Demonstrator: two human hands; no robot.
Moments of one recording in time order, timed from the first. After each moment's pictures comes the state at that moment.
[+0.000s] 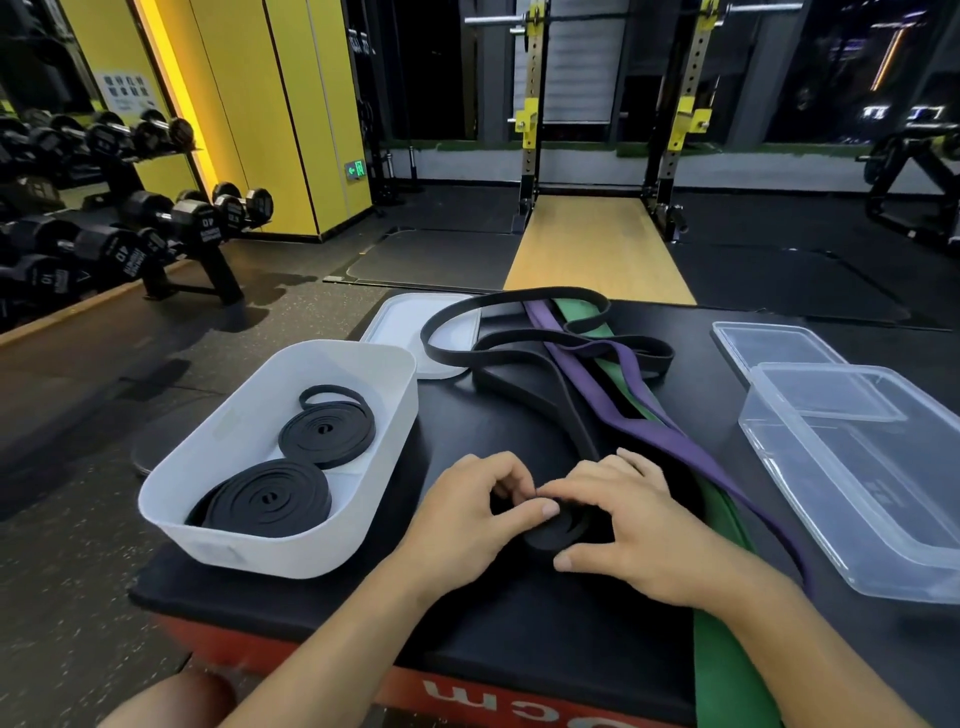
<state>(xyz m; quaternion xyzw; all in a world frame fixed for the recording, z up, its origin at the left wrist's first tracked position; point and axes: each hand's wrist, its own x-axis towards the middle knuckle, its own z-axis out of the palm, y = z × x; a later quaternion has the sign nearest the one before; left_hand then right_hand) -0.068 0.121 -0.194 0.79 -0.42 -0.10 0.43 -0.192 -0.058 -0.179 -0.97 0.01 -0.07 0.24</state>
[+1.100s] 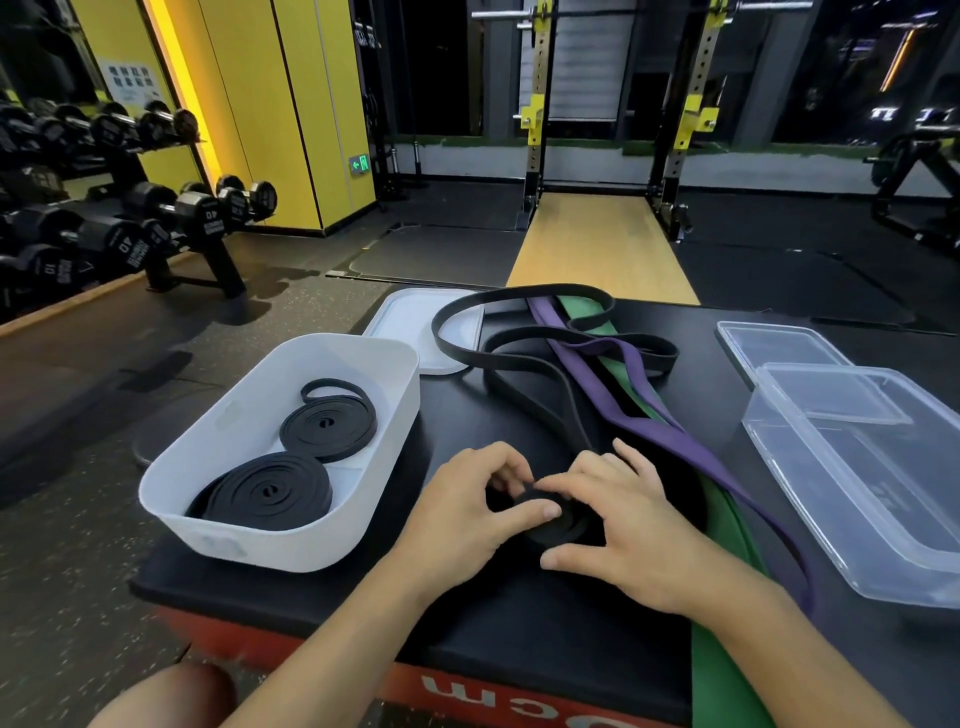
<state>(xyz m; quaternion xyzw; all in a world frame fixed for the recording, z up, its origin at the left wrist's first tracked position) -0.069 0.125 -0.194 0.79 -0.41 -0.08 0.45 -0.191 -0.050 -0.181 -0.97 0.01 -0.09 0.21</state>
